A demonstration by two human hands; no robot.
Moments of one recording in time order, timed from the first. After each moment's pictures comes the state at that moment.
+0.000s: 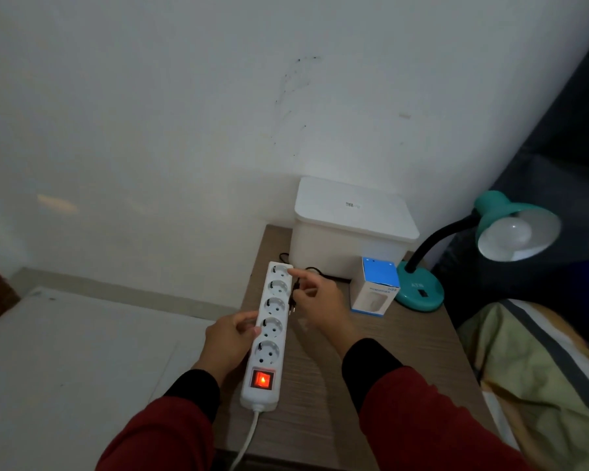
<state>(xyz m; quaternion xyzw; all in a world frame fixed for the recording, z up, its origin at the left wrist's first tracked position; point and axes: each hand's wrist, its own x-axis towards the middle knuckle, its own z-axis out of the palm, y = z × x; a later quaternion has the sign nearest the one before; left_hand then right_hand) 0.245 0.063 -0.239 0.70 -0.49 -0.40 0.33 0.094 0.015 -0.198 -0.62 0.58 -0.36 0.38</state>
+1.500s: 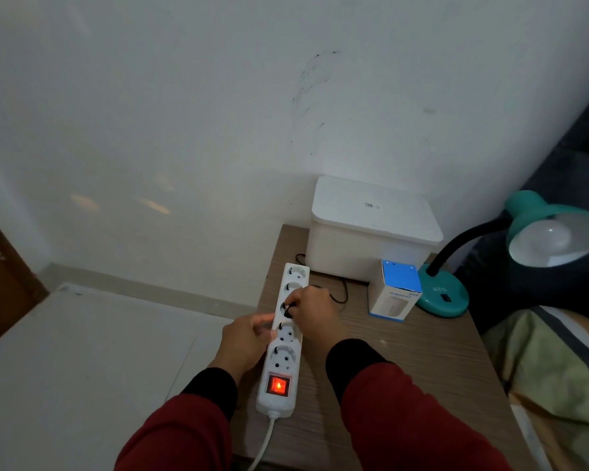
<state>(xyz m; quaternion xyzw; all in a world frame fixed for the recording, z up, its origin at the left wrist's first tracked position) 0.246 0.057 -0.233 0.71 -0.50 -0.41 0.27 0.125 -0.009 -0.217 -0.78 0.59 -0.07 0.18</state>
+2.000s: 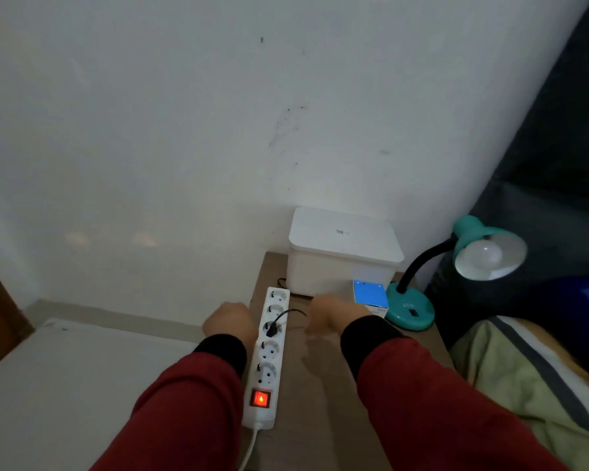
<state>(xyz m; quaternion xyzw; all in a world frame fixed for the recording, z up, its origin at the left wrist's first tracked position) 0.233 0.045 -0.156 0.81 -0.56 -0.18 0.03 0.082 0.000 -0.137 -0.75 0.62 0.16 0.15</state>
